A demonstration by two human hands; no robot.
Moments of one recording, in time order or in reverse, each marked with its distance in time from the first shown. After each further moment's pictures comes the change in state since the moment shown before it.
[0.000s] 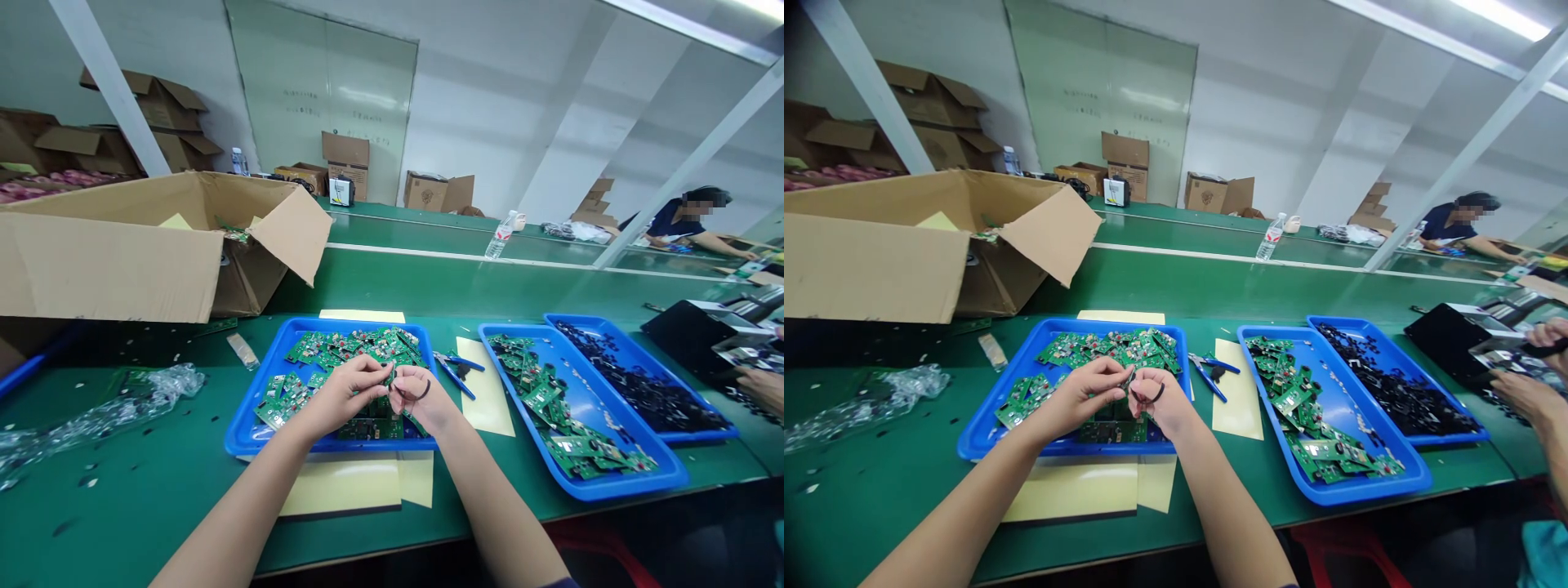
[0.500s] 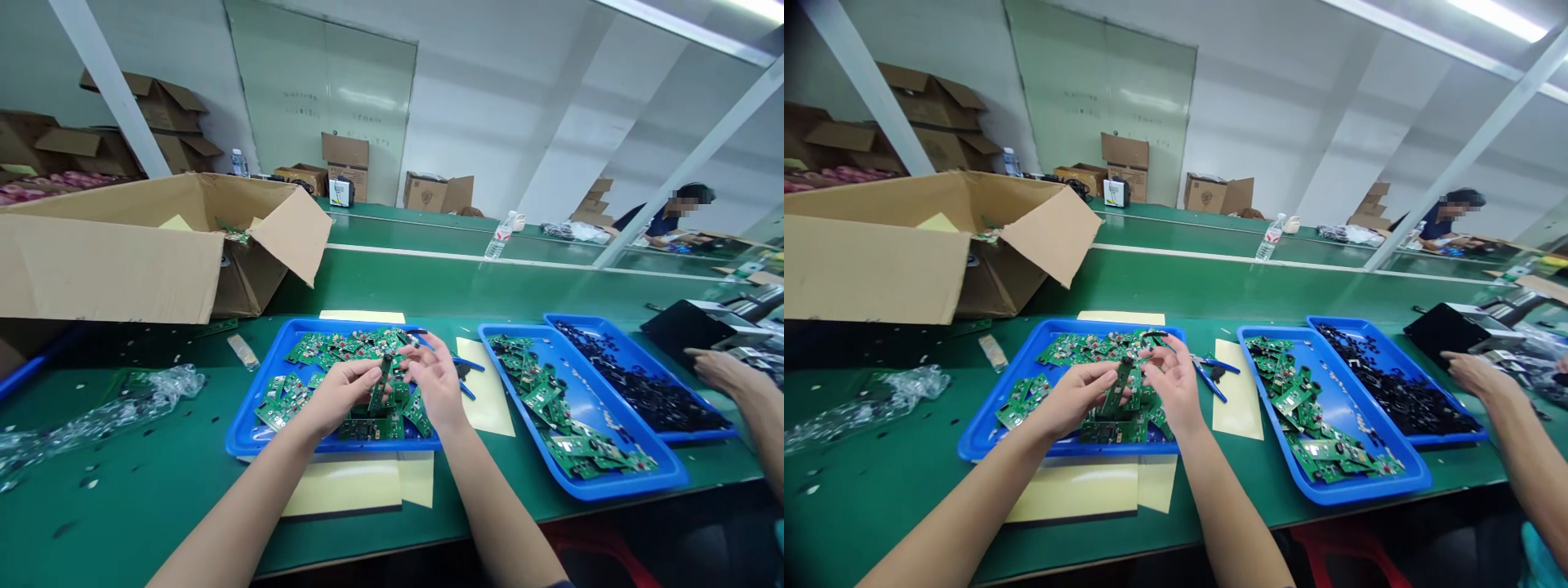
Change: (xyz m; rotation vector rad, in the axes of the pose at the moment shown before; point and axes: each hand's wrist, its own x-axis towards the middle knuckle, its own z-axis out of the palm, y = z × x) left_hand 0.003 0.010 0.008 -0.771 0.090 -0.519; right_hand -0.001 -0.002 0.001 -0.171 0.304 -0.515
